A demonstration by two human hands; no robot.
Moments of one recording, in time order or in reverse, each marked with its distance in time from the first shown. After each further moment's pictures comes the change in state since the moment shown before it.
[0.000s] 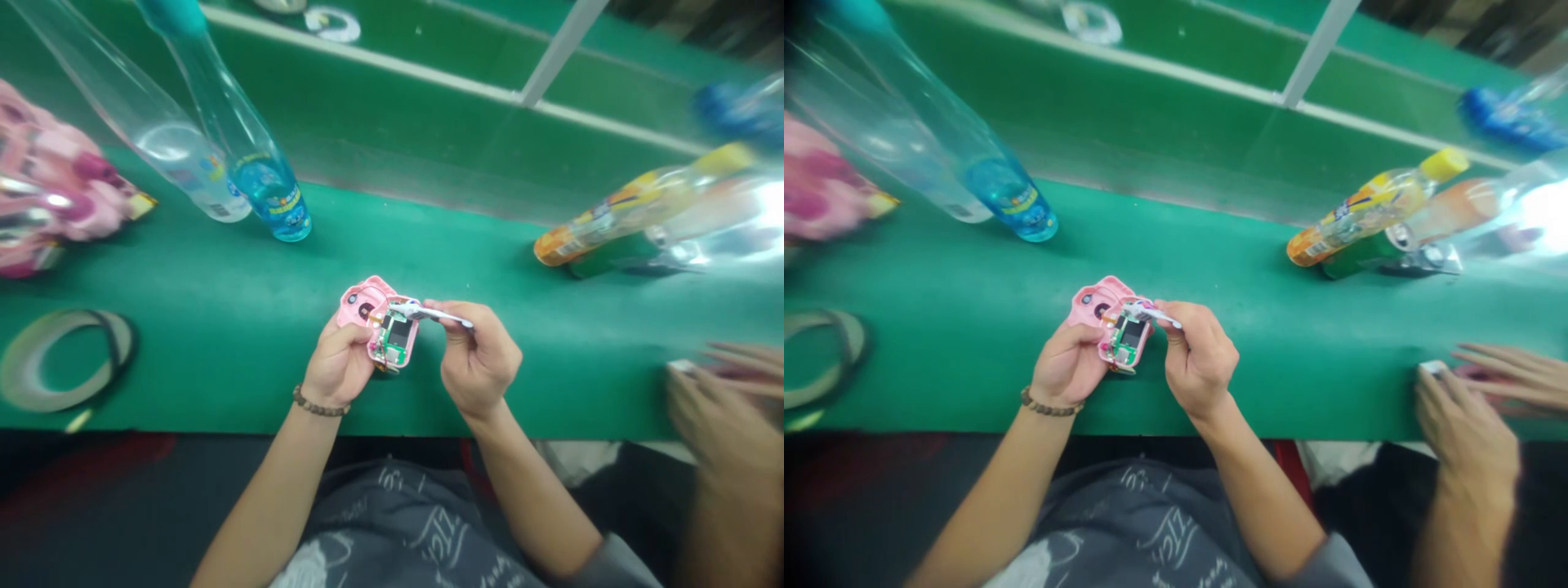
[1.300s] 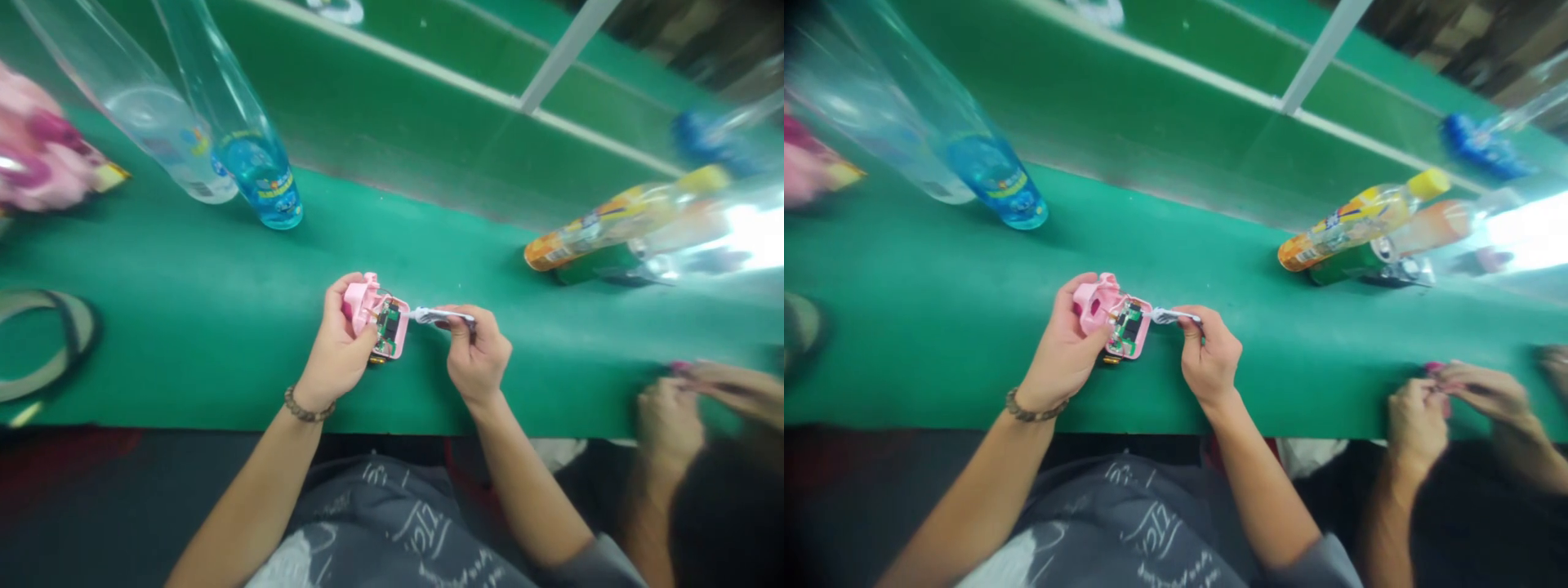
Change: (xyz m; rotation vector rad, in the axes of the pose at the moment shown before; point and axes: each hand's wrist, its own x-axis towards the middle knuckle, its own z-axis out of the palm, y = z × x) left_hand 0.004 -0.012 -0.013 0.541 -0.026 0.277; right_hand -0.016 0.039 -0.023 -0.185 -0.097 0.165
